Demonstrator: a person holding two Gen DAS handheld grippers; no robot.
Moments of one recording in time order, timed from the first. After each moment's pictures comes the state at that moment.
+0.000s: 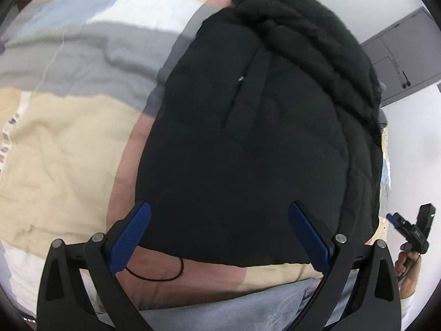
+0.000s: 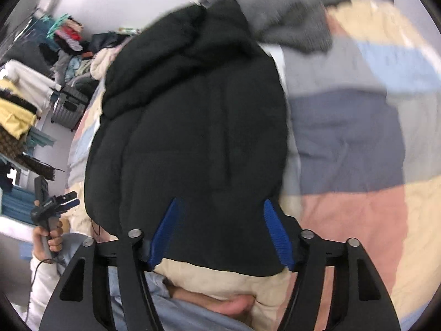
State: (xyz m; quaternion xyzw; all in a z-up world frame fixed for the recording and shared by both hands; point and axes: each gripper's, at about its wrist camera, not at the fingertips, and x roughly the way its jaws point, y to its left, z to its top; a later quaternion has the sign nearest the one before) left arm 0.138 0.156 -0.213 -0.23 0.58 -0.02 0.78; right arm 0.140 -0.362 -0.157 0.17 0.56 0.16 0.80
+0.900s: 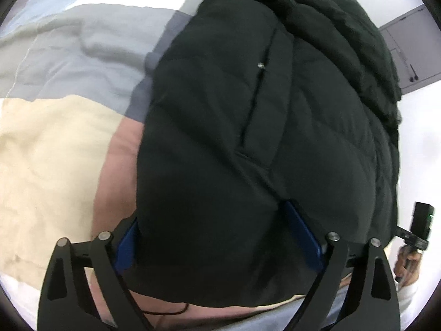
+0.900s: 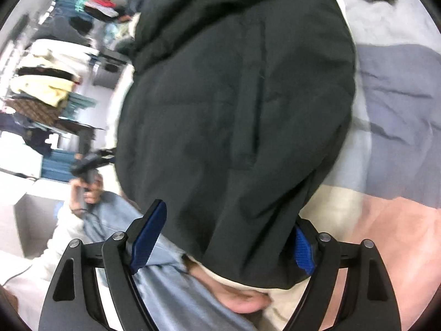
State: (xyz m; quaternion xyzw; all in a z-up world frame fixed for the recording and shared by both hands) left arm 0.154 0.148 -0.251 -0.22 0.60 -0.03 0.77; right arm 0.153 -0.345 -0.210 0.18 0.62 0.30 0.71
